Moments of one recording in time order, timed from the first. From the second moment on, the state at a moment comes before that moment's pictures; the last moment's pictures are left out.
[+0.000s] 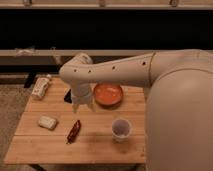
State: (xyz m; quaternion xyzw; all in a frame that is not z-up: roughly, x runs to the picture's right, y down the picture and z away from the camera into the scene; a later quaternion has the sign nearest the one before) arm -0.104 0.104 0.704 -0.26 0.23 0.64 0.68
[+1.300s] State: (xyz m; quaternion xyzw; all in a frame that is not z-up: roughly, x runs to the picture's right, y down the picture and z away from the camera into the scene) arm -0.179 0.162 0.827 -0.27 0.26 0.67 0.64
